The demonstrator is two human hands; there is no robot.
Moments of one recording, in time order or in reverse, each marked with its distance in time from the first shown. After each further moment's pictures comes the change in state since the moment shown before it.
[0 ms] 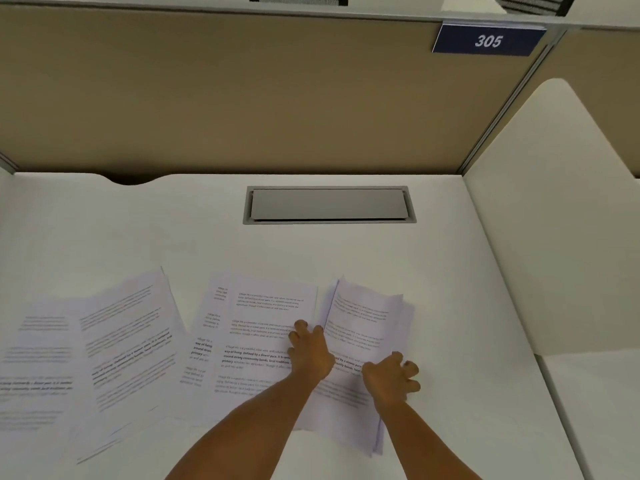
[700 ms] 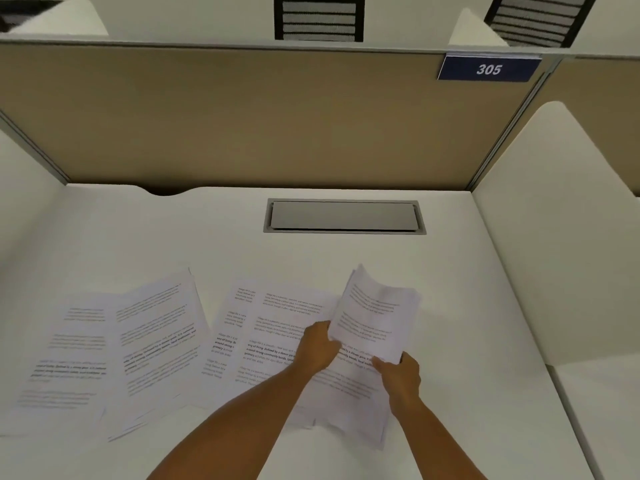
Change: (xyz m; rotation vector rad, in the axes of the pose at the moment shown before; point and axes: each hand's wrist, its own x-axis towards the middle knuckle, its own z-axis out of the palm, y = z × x) left_hand -0.027 -0.013 -0.043 -0.565 -0.005 0.187; right_hand -0.013 0.017 -0.014 0.644 -0.139 -0.196
